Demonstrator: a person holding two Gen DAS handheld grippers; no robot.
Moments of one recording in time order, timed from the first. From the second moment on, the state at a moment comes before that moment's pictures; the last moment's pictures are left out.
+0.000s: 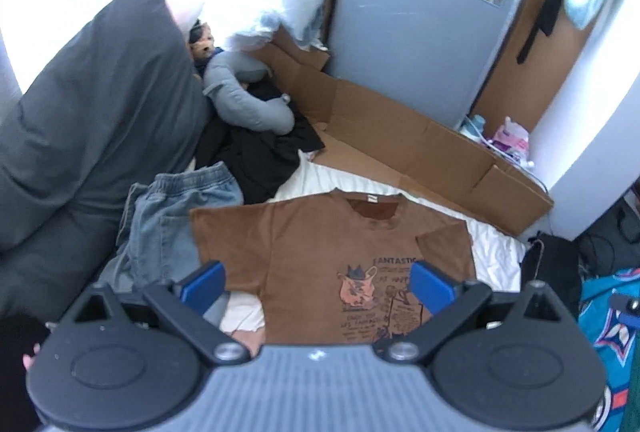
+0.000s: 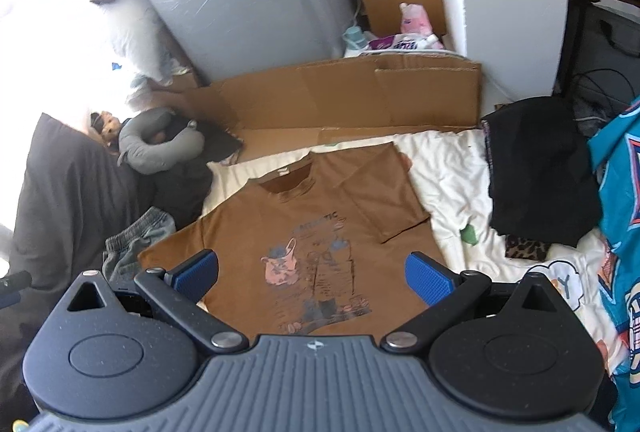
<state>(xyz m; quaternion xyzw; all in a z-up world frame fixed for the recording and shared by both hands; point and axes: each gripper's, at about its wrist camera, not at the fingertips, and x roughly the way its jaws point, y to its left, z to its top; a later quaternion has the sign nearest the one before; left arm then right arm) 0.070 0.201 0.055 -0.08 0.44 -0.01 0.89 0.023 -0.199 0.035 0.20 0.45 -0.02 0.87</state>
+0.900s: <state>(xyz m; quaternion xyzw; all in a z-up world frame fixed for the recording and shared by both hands) 0.124 0.253 -0.044 -0.09 0.44 0.02 0.89 0.098 -0.130 -0.046 0.10 0.40 -0.02 0.91</state>
